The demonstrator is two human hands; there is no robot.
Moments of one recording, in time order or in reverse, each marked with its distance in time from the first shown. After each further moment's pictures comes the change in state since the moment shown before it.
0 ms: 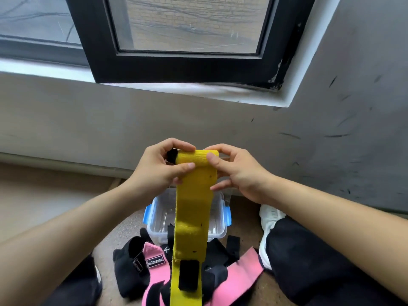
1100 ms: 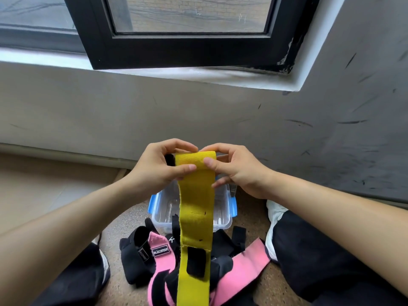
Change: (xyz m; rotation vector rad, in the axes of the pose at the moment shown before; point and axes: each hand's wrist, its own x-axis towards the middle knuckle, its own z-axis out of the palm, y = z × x) left_hand 0.001 -0.021 -0.005 0.118 -0.053 -0.052; right_hand 0.011 0.028 -0.004 -0.050 -0.079 -0.014
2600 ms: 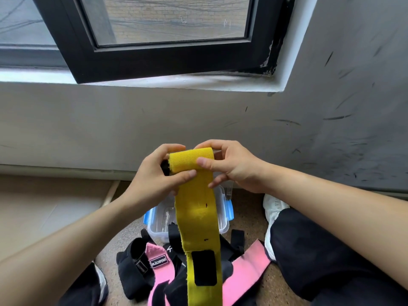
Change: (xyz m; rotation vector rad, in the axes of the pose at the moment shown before) left_hand -0.001 -0.002 0.015 0.115 0.048 0.019; right_hand -0.001 -0.013 -0.015 -0.003 -0.061 -0.055
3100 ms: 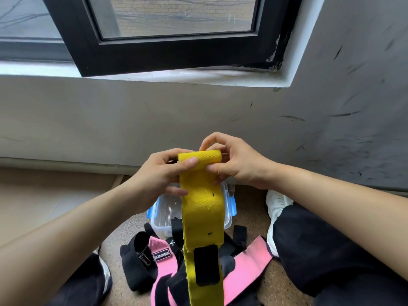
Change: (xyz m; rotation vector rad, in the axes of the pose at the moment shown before) left_hand 0.000 0.008 -0.003 -0.291 -0.178 -0.277; right_hand 0.000 0.004 -0.002 -0.212 -0.025 -0.087
